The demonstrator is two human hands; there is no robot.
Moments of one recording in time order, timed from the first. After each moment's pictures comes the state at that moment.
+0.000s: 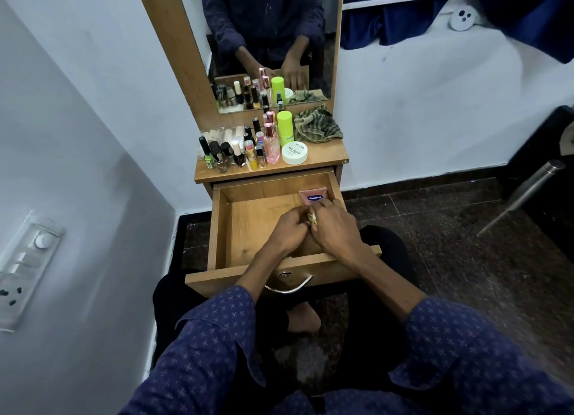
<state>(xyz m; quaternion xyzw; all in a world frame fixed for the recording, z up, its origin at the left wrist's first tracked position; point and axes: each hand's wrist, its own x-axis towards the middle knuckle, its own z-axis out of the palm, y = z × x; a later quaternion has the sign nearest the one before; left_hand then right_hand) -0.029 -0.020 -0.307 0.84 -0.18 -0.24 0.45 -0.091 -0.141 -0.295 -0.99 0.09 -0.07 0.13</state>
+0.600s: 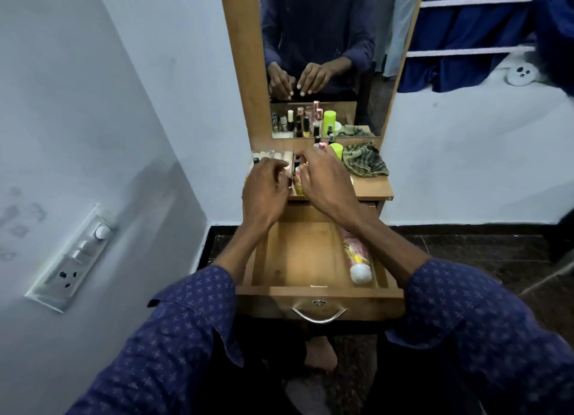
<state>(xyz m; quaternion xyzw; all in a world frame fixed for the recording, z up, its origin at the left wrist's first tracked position) 0.048 0.074 -0.198 0.87 -0.18 0.23 0.39 0.021 -0.078 -0.174 -0.94 -0.07 -0.29 0.19</state>
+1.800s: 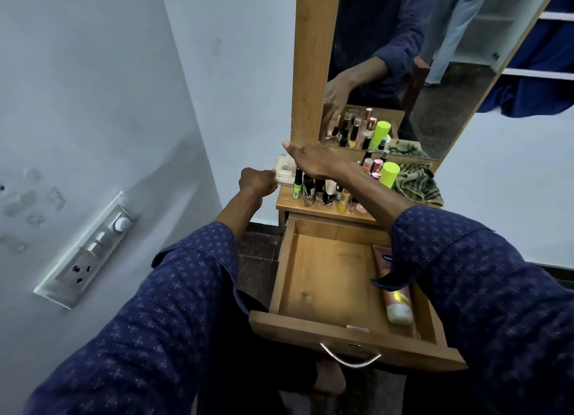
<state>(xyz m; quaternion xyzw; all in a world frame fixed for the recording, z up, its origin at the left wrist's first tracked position) 0.203 0.157 -0.246 0.73 0.19 -0.04 0.65 0.185 -0.004 -0.161 -0.98 -0.09 0.06 0.15</state>
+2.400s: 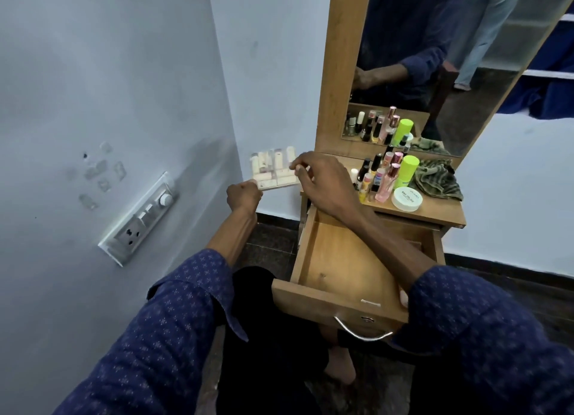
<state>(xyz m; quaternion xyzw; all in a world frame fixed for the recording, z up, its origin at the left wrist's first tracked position) 0.124 0.227 -0.267 0.65 0.30 0.08 0.69 0.071 0.032 -0.183 -0.90 -0.22 -0.23 0.30</state>
